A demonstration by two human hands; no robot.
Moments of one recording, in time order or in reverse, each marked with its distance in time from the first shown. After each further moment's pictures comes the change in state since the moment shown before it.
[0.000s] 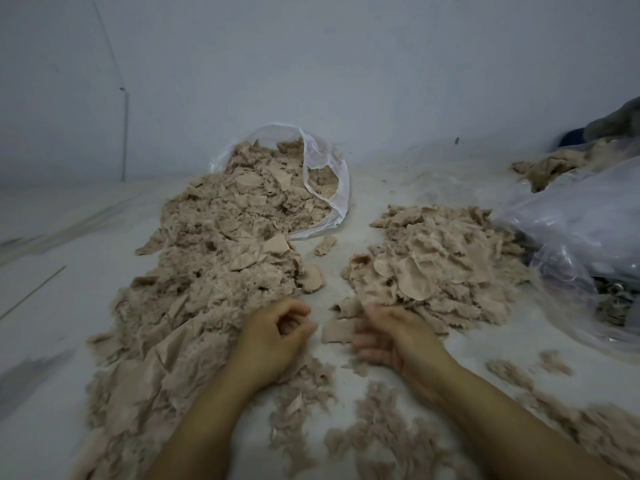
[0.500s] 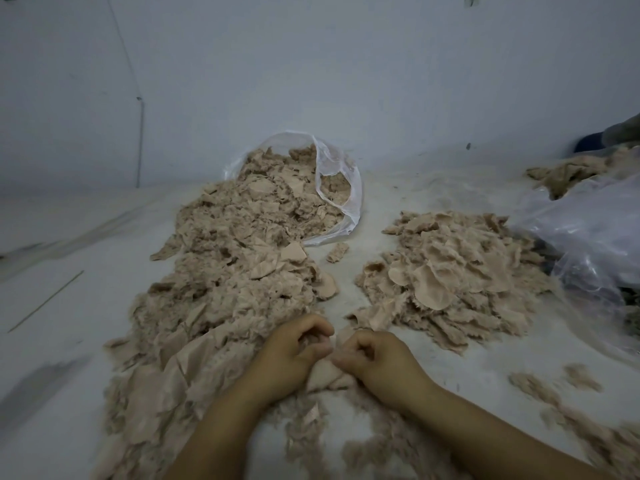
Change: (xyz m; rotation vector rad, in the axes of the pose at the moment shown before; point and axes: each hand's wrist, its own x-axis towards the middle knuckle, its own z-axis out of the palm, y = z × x) left_hand 0.001 -0.012 0.000 0.013 -0.184 0.117; right_hand 0.006 0.019 0.028 -0.816 -0.086 -0.261
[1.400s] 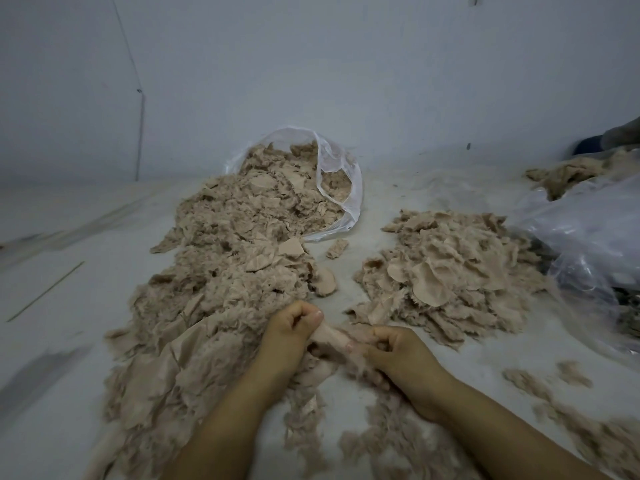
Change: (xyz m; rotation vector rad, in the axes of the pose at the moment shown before) left_hand 0.003 0.014 0.011 -0.465 0.254 -0.303; right_hand -0.008 0.008 -0.015 0.497 -0.113 0.142
